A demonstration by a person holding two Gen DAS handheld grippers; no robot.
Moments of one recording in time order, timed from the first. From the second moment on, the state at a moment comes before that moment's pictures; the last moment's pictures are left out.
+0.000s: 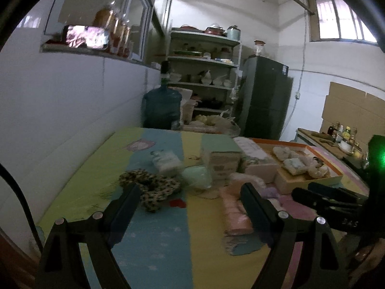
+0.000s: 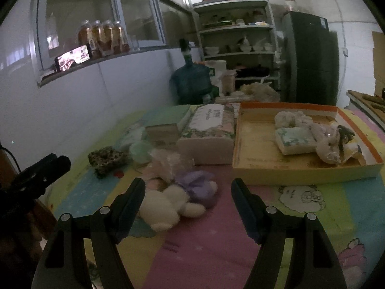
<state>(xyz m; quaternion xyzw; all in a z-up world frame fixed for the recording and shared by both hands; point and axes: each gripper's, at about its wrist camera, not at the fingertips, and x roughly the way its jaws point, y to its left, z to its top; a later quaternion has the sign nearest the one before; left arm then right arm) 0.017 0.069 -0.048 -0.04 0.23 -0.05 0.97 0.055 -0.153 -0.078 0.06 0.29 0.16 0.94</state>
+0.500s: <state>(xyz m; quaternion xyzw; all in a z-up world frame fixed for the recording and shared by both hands) 0.116 0.122 -0.098 -0.09 0.37 -0.05 0.92 0.069 -0.128 -0.079 0.04 0.30 0.17 0.94</state>
